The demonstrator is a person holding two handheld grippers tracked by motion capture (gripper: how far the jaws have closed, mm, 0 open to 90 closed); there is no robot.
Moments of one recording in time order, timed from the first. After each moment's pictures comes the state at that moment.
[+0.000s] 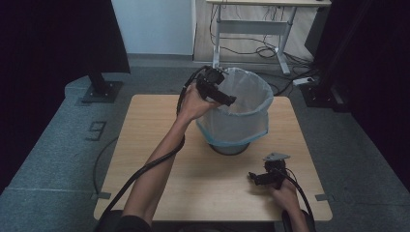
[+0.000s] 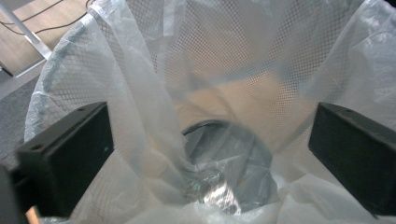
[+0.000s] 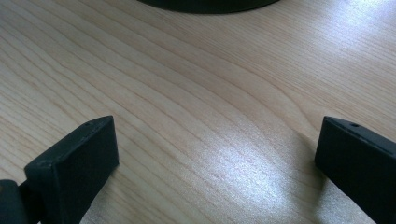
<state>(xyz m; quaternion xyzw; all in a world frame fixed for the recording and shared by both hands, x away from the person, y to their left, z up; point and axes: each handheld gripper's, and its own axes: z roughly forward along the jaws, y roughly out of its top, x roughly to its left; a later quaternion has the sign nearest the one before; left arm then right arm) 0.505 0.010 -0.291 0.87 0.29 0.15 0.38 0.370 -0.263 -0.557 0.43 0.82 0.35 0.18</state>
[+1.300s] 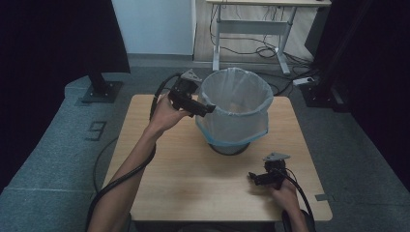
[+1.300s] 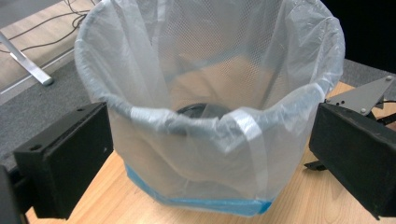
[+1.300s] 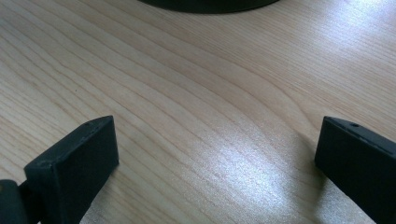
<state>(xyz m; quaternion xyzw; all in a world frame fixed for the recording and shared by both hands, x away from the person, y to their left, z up) 0.454 0.083 -0.283 0.86 0.26 0.15 0.42 0.370 -0.263 -0.557 0.43 0.82 0.35 0.18</state>
